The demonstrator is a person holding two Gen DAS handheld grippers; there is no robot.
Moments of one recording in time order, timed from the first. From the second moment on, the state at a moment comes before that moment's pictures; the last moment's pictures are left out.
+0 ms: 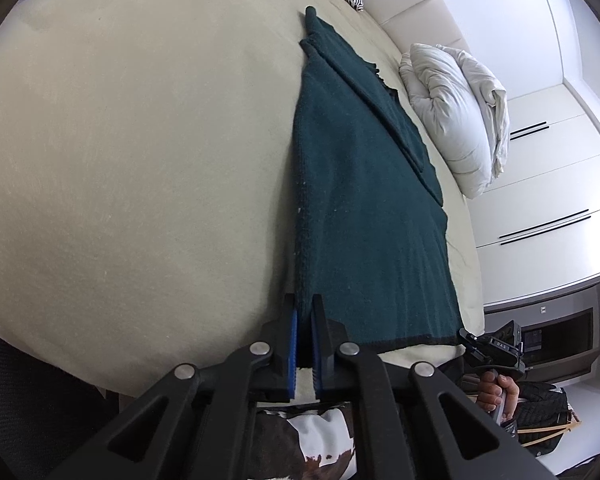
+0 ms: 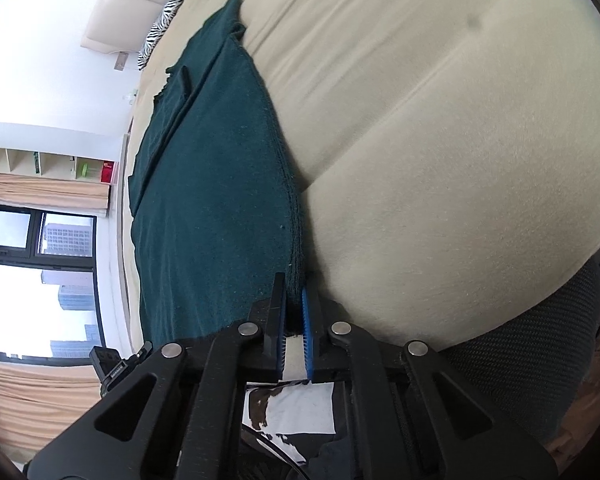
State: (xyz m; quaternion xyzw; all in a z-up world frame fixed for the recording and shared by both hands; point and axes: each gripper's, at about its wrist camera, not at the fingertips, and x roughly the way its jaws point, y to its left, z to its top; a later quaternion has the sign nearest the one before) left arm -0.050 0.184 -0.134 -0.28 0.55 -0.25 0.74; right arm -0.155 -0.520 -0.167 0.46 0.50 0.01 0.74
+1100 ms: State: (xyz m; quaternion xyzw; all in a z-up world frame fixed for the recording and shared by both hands) left arm 0.056 0.173 -0.041 -0.42 0.41 -0.34 0.73; right arm -0.019 -0.520 -0.038 0.43 0.36 0.05 0.83
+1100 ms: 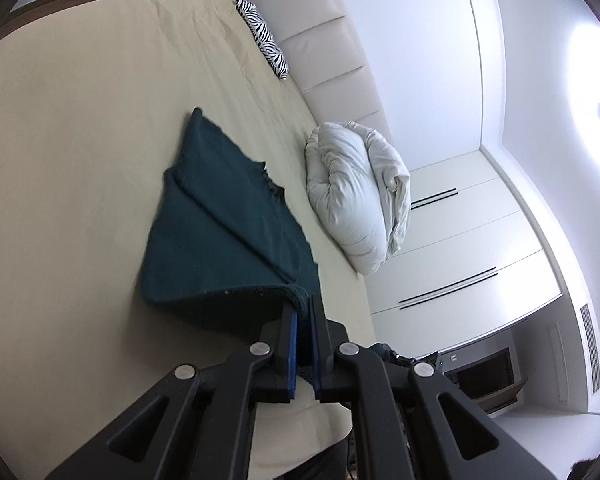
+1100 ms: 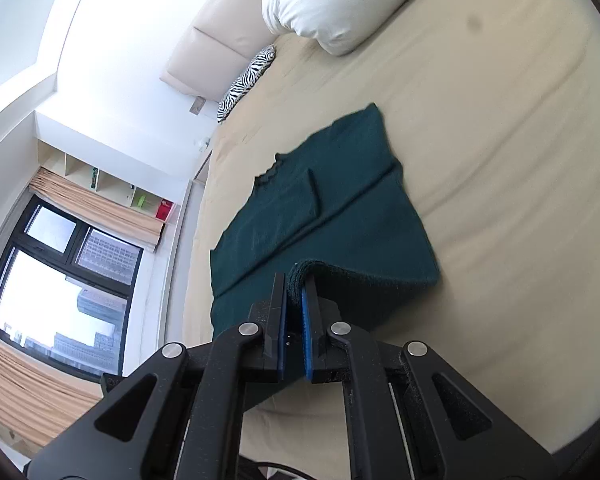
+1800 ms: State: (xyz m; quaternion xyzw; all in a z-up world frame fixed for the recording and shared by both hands) left arm 0.240 0.134 -0.061 -0.45 0.41 -0.31 0.74; right arm 0.187 -0.561 -0.061 0.39 0.35 -0.03 0.85
